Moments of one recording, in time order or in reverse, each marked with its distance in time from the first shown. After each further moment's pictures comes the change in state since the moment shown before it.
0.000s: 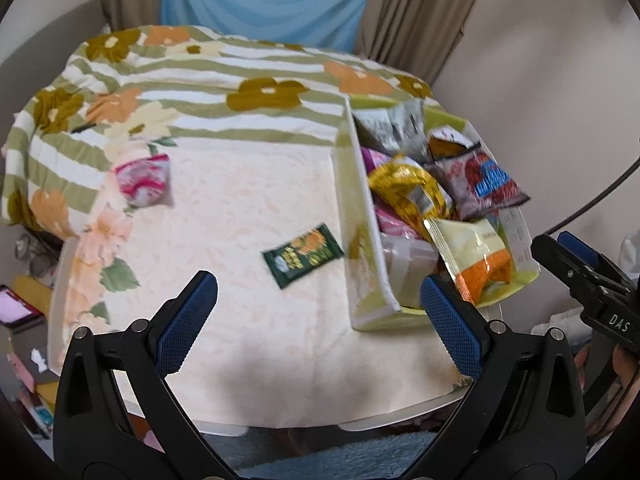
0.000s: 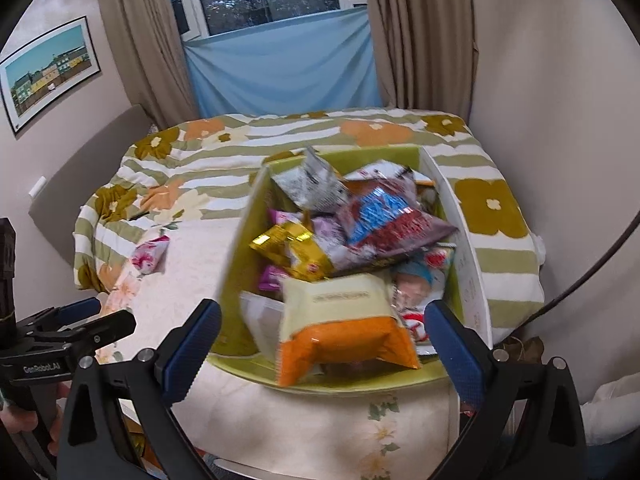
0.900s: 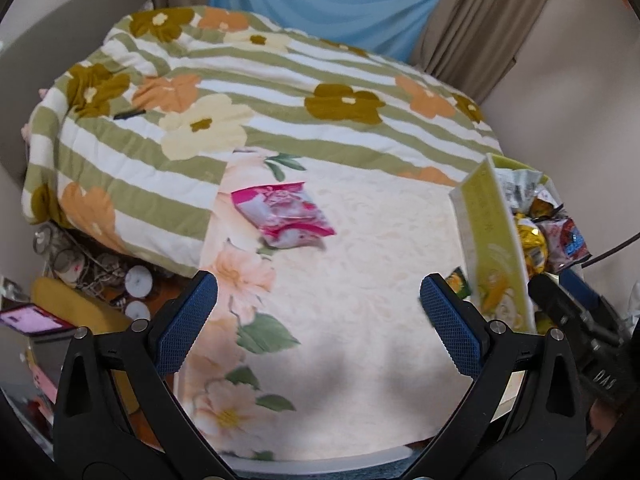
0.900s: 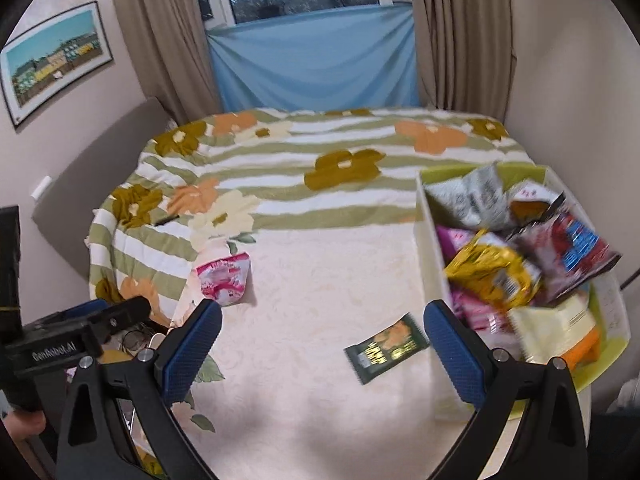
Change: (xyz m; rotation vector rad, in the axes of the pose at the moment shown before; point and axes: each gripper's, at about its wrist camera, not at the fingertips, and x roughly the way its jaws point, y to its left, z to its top) left arm 0.013 0.223 0.070 -0.090 0.059 0.028; right arm 0.082 0.205 0.026 0.025 0.018 -0.008
